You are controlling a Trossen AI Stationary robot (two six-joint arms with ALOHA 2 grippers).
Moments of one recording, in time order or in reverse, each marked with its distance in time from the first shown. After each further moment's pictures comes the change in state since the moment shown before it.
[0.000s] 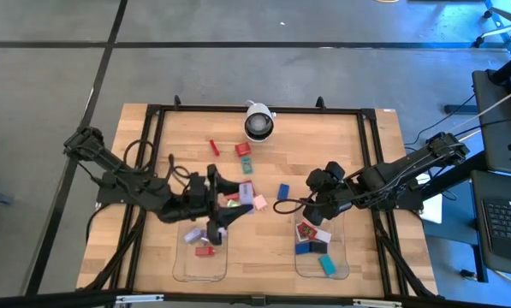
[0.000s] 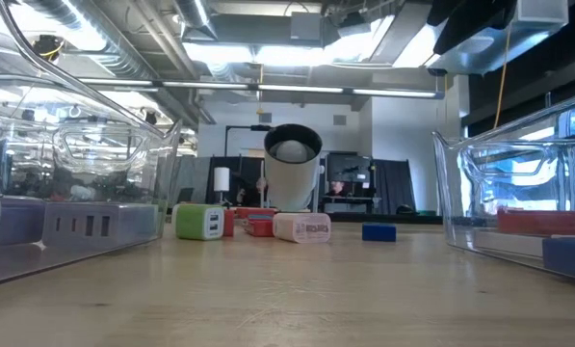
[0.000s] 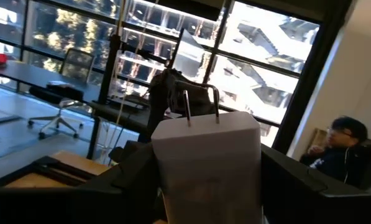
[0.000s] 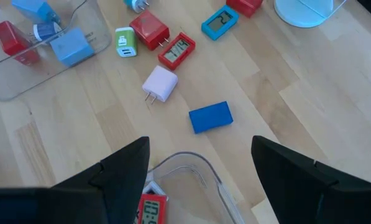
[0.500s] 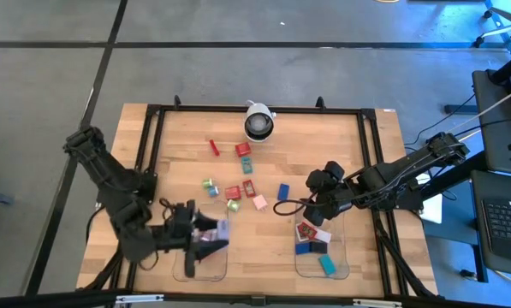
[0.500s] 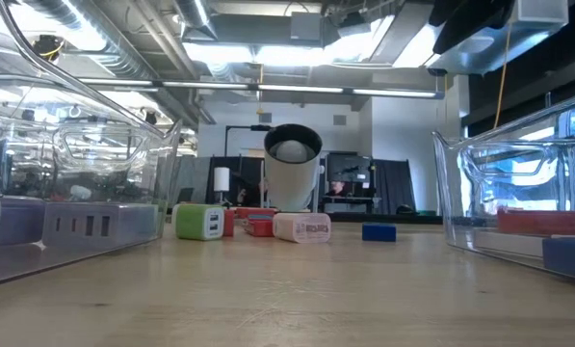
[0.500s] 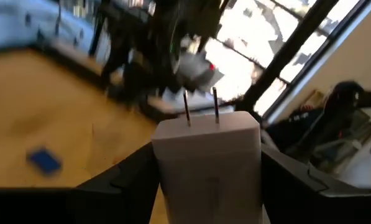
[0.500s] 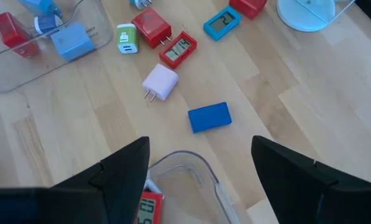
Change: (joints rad) left arm -0.281 -0.001 0.000 -0.472 -0.219 -0.571; right arm 0.000 0.000 0.000 0.000 -0.004 -0.041
